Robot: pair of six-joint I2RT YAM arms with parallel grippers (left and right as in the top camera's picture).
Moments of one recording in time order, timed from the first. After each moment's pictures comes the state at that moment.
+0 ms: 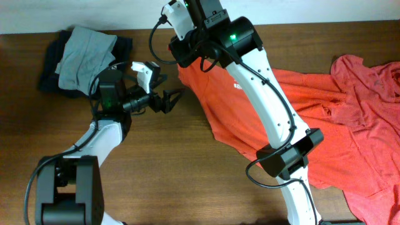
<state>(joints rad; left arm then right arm) -0.06 1.74 0.92 0.39 0.90 0.02 0.55 2.29 2.70 -1.20 -0.27 -0.13</state>
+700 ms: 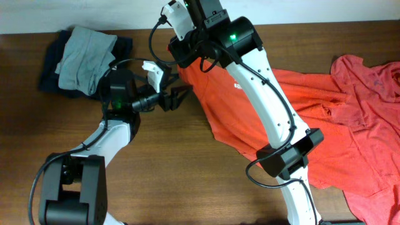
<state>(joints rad) -0.13 1.75 0.92 0.48 0.85 0.00 0.55 2.29 2.70 -1.20 -0.28 -0.12</state>
